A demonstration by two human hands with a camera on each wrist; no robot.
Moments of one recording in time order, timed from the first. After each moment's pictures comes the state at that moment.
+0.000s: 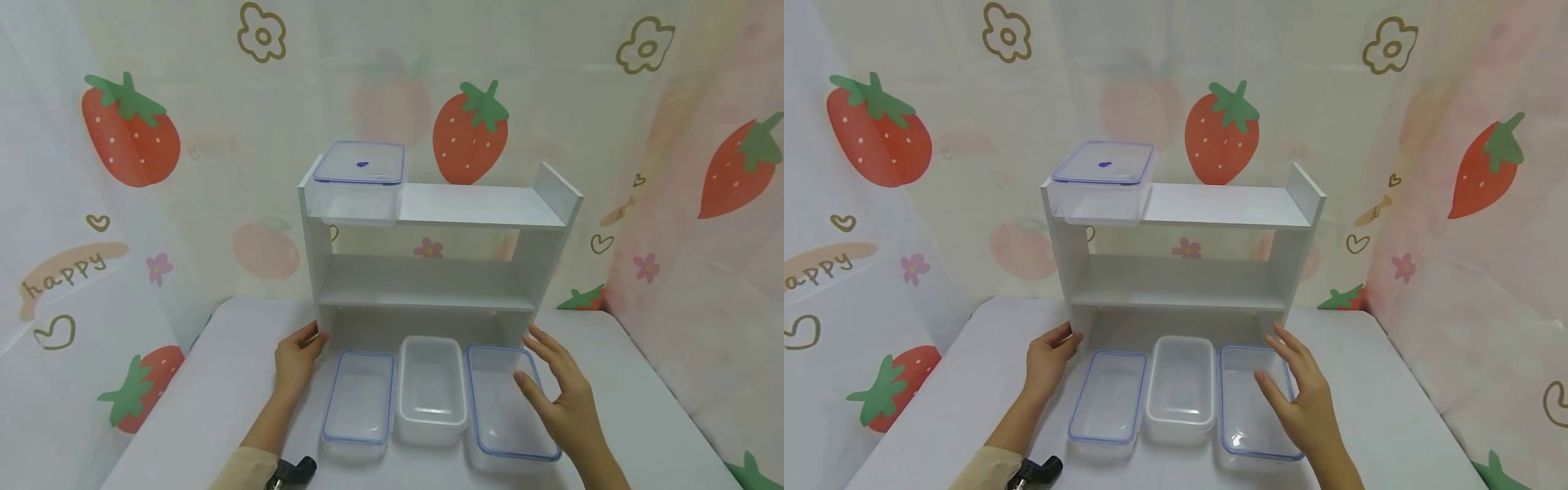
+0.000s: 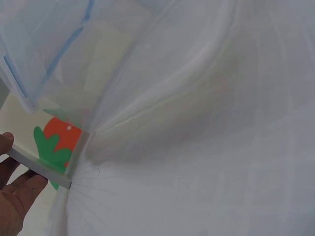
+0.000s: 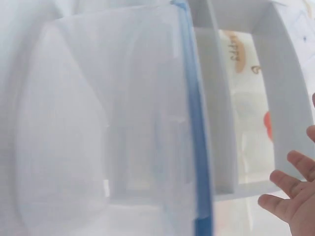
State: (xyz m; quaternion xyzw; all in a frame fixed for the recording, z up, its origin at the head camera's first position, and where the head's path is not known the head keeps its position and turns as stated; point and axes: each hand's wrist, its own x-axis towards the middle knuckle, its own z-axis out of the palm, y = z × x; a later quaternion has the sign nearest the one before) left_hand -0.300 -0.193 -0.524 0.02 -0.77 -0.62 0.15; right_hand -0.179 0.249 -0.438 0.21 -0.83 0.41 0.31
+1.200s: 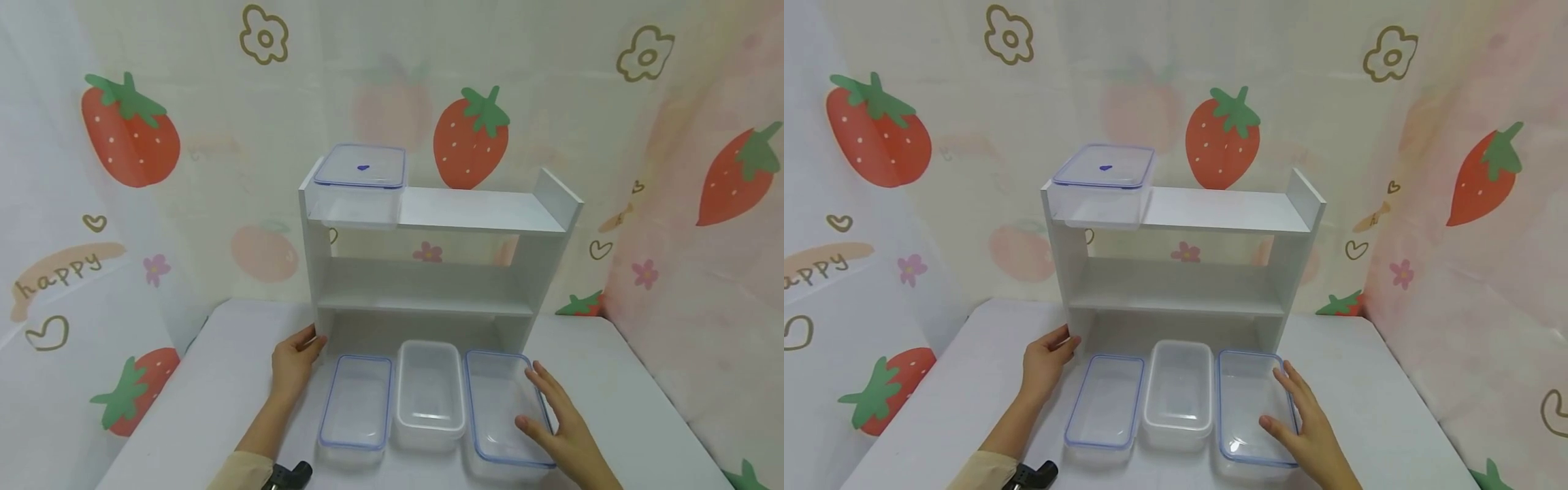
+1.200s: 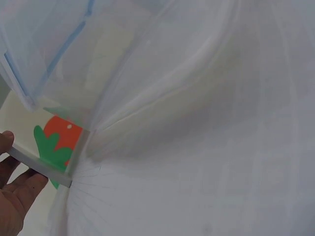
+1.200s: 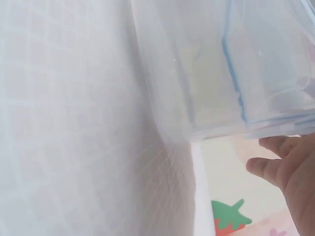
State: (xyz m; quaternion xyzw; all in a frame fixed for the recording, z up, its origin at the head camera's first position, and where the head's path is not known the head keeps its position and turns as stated) left_hand -0.299 -0.193 -0.522 0.03 -0.77 -0.62 0.15; right_hand -0.181 0.289 -0.510 0.15 -0.89 0.40 0.15
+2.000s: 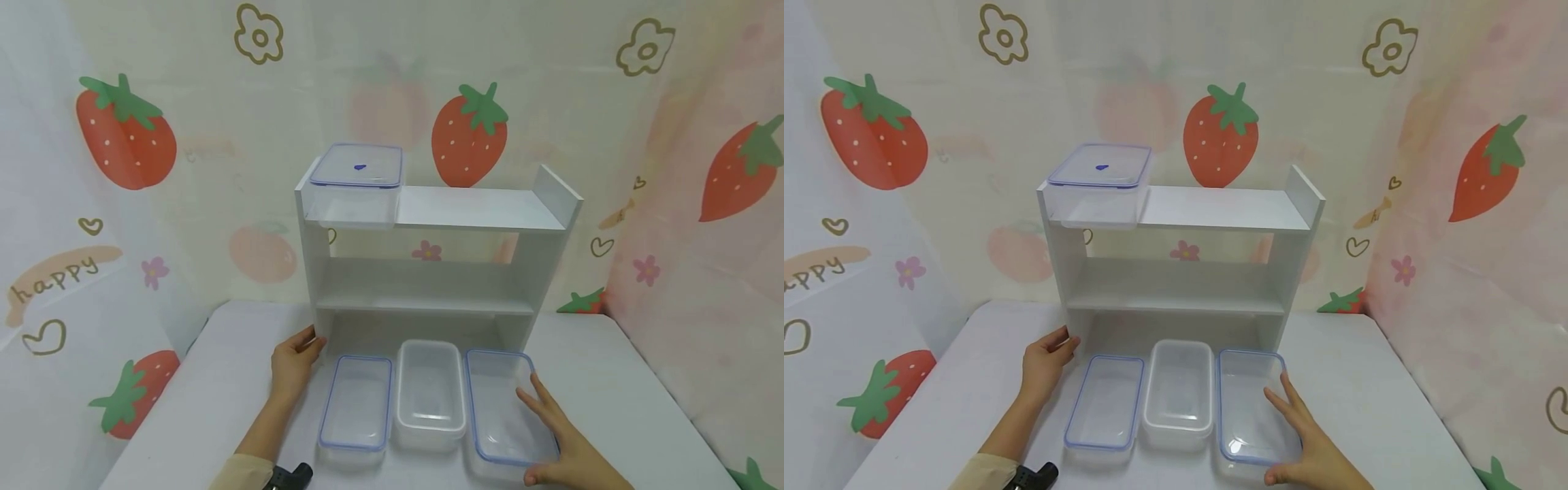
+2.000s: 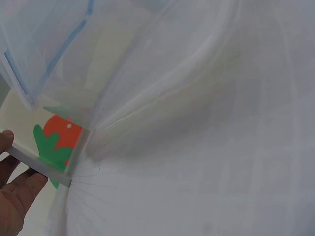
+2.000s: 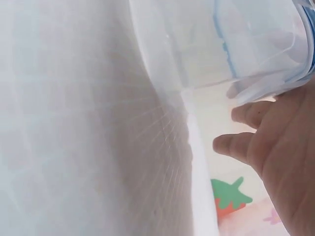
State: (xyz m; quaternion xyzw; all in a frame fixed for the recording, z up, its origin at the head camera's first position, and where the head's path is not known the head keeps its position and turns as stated) left_hand -0.301 -0.195 -0.525 0.02 -0.77 -0.62 0.15; right_hand -0.175 0.308 -0.523 0.30 -0.87 0.38 0.06
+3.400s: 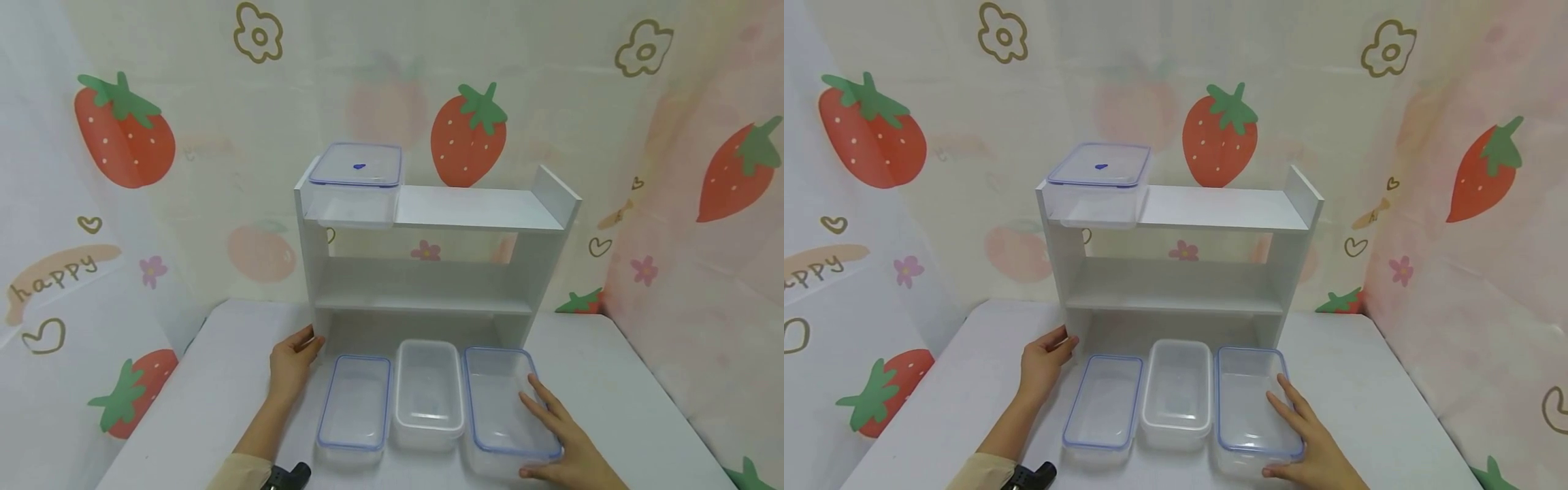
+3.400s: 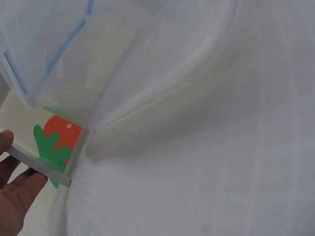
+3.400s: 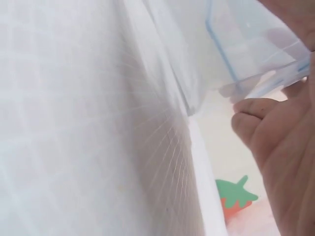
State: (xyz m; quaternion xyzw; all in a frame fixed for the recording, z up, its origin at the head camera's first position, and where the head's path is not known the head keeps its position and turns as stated) left_hand -0.300 -0.195 -0.526 0.02 -0.77 -0.62 0.14; right_hand -0.176 0.314 -0.535 0.32 -0.87 0.34 0.15
